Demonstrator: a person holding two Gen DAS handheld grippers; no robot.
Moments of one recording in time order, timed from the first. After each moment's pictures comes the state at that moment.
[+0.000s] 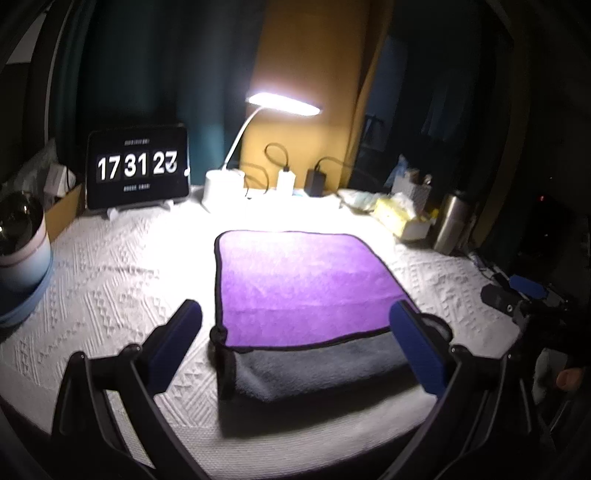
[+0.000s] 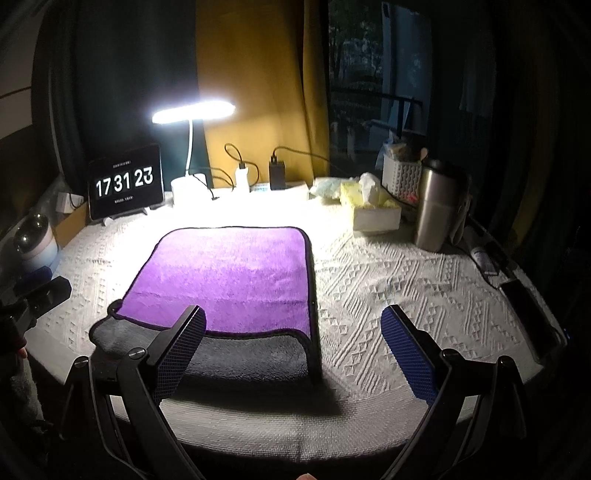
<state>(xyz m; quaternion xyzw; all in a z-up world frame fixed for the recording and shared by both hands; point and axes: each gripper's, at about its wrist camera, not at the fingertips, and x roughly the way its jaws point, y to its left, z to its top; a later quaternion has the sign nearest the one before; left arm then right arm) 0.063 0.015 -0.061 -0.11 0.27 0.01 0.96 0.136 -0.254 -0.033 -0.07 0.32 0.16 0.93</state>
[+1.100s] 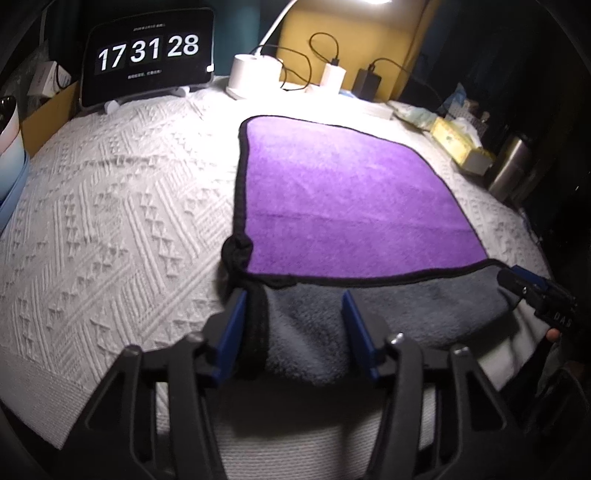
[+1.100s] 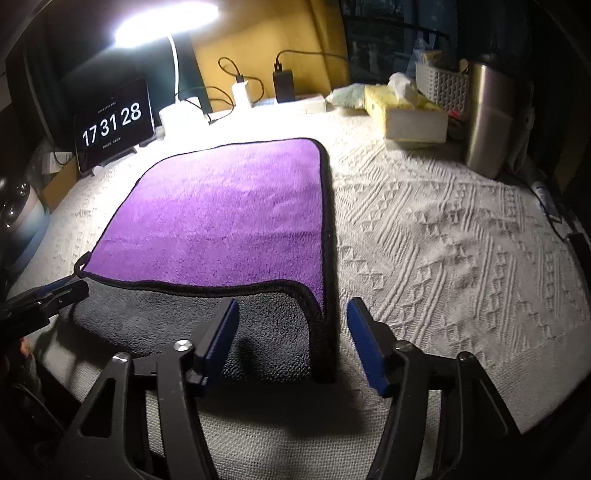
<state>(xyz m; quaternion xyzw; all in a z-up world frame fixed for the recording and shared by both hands) 0.115 0.034 -0.152 -0.14 0.43 0.05 0.89 0.204 -0.251 -0.118 -0.05 0.46 0.20 0.86</state>
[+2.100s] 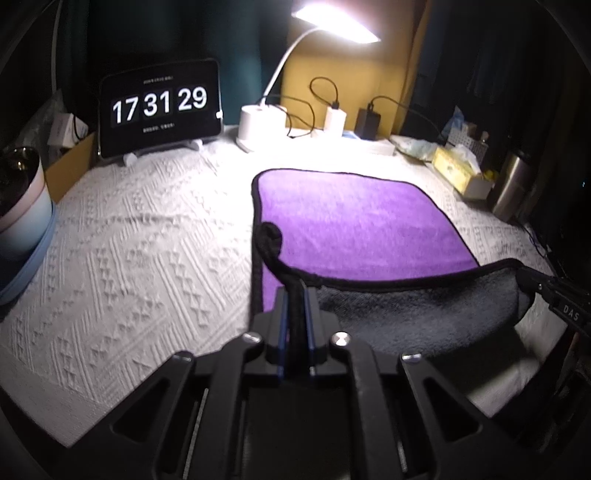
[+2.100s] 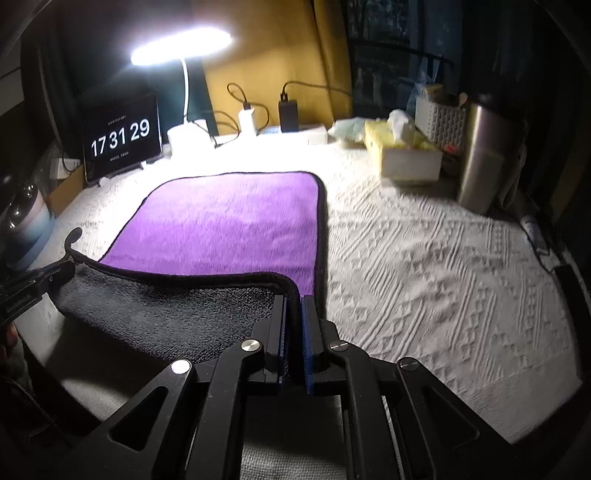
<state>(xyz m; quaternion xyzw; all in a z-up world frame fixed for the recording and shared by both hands) 0.110 0.035 -0.114 -0.11 0.37 0.08 0.92 0.202 -0.253 -0.091 -0.07 0.40 0.21 0.89</state>
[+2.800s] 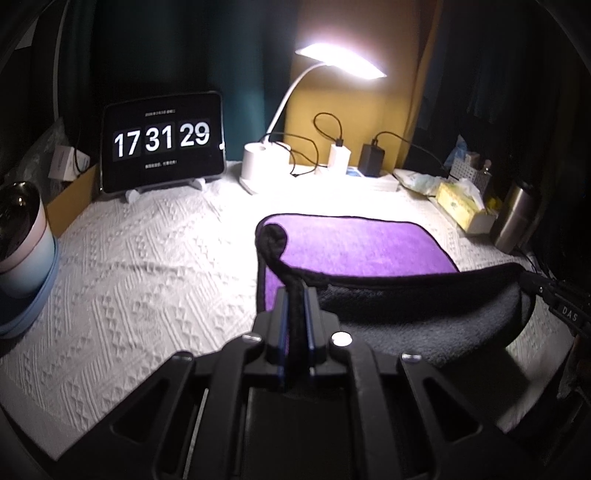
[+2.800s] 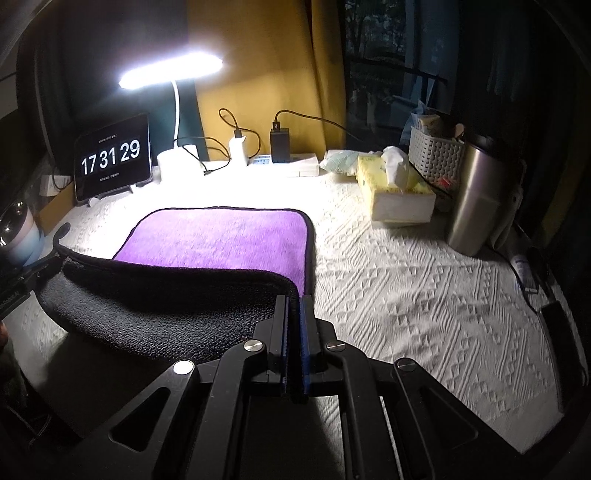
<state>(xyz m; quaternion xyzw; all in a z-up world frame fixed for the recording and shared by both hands) 0.133 0.045 -0.091 -0.10 0.32 0.09 0.94 0.231 -0.243 -0.068 -0.09 0.37 0.20 0.90</state>
